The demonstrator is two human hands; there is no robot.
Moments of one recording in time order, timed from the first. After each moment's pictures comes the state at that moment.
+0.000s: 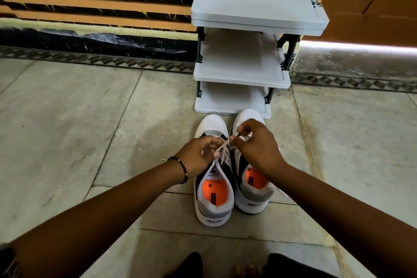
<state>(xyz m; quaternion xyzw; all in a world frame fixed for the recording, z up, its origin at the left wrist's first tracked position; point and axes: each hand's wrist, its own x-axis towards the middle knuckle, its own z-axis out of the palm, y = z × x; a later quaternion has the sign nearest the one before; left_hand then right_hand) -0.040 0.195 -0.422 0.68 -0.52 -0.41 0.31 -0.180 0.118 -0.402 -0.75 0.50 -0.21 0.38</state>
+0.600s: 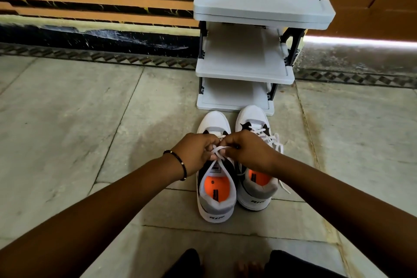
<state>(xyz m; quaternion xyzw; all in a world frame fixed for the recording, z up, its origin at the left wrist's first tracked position) -0.033 0.198 -0.405 0.71 -0.60 -0.32 0.19 -0.173 0.117 -0.407 -0.84 0.33 -0.02 0.43</state>
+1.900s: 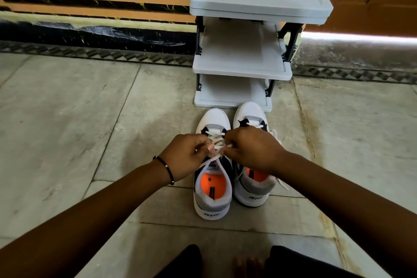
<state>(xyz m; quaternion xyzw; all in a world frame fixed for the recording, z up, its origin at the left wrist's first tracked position) -0.028 0.219 -0.413 0.68 -0.59 -0.33 0.29 -0.183 0.119 -0.400 -0.93 0.30 0.01 0.20</state>
